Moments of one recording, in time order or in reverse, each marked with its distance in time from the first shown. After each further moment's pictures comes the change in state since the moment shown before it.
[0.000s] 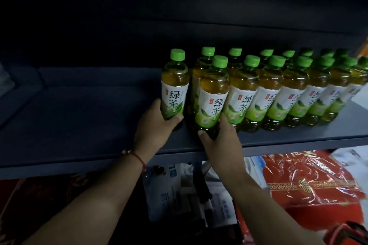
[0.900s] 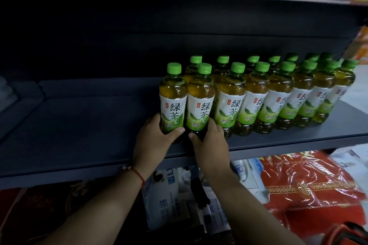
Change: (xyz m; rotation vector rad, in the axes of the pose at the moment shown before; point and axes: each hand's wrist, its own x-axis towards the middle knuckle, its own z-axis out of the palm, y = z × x) left_hand -0.027 0.007 0.008 0.026 0.019 0.036; right_hand 0.002 -0.009 0.006 0.008 0.004 0.019
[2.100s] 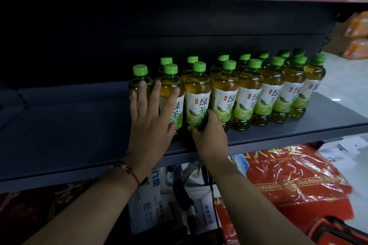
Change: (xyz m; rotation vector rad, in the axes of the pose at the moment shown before) left_hand -0.011 0.074 0.029 0.898 0.244 0.581; right_hand 0.033 0.044 -0.044 0.111 0.073 0.000
